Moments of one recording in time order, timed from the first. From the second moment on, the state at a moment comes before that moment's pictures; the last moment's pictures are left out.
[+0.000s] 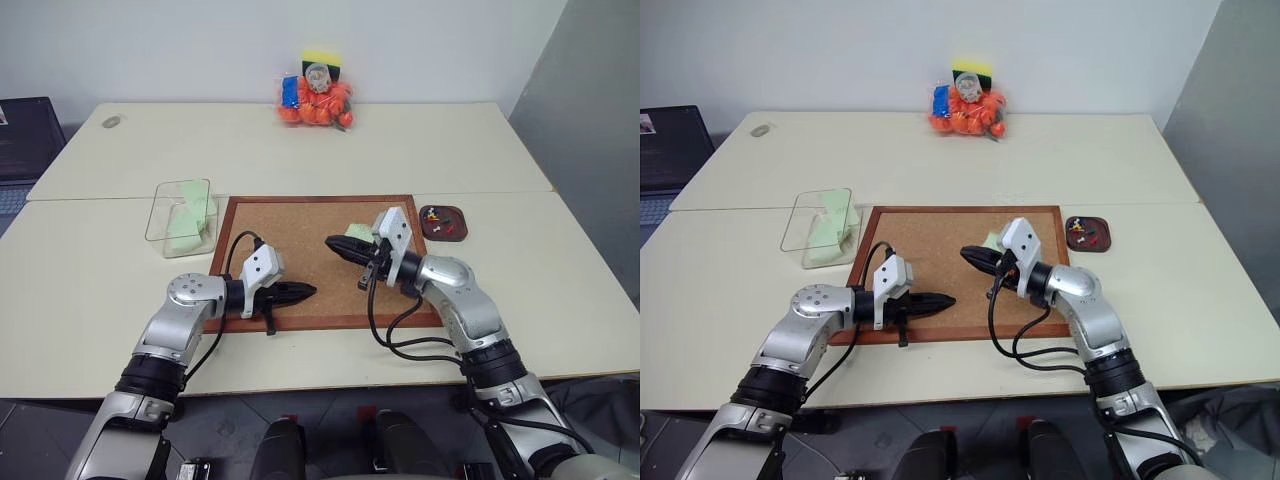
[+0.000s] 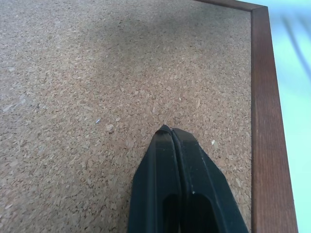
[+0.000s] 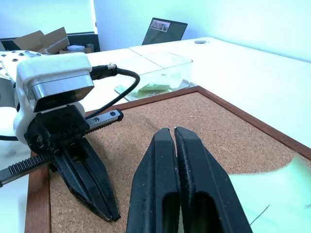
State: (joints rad) left arm -0.42 0.56 -0.15 0.26 -0.23 0.17 -1.17; right arm -0.52 -0.18 0.19 0.11 0.21 0.21 0.81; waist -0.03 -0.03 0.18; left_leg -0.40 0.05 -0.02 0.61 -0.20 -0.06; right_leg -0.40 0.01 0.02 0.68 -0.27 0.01
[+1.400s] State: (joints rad) left arm -0.60 0.42 0.16 0.18 -0.82 1.26 -0.91; right arm -0.54 -0.38 0.38 0.18 -0.03 -0.35 0.98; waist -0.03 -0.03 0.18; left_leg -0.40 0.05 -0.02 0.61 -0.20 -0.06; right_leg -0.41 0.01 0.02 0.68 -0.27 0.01
